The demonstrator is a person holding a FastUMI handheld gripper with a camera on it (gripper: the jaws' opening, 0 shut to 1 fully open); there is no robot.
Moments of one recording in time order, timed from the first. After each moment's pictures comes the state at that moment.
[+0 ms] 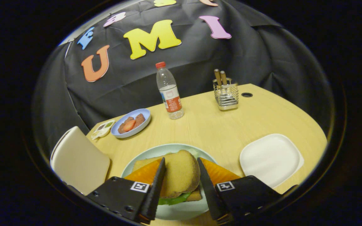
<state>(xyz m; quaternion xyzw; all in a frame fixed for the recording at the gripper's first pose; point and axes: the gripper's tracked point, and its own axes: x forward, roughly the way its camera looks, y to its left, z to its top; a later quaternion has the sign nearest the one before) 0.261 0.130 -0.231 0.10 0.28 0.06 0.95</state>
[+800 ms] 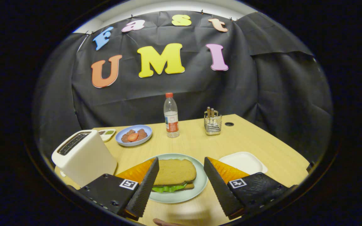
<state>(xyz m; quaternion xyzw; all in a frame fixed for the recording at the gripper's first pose) 0.166 0.135 -0.134 0.04 0.17 0.01 0.98</state>
